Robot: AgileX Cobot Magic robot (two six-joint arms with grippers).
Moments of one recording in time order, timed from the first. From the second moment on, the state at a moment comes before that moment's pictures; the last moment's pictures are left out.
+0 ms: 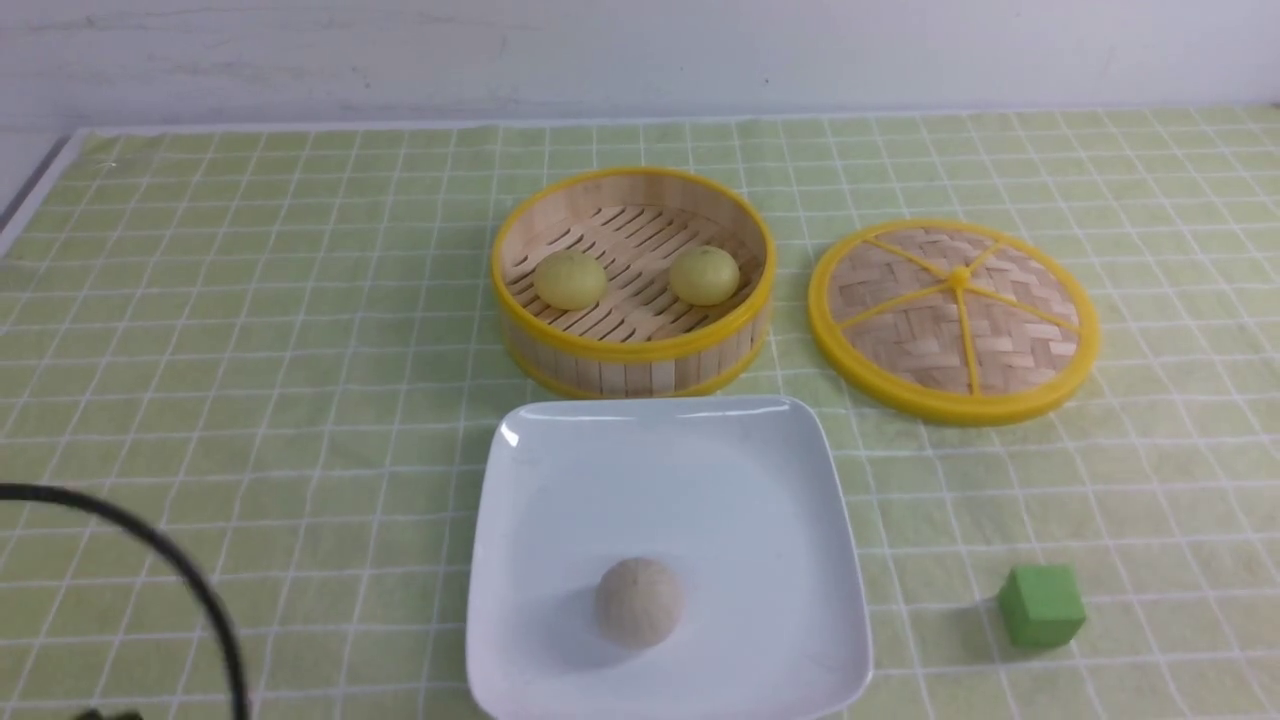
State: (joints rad) right arm 0.05 0.57 -0.47 0.11 0.82 0.38; left arm -0.04 0.35 -0.37 -0.25 0.85 -0.47
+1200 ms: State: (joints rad) right arm 0.41 2.61 -2.59 0.28 1.07 -0.19; left arm -0.04 0.77 -0.51 -0.27 0.93 -0.23
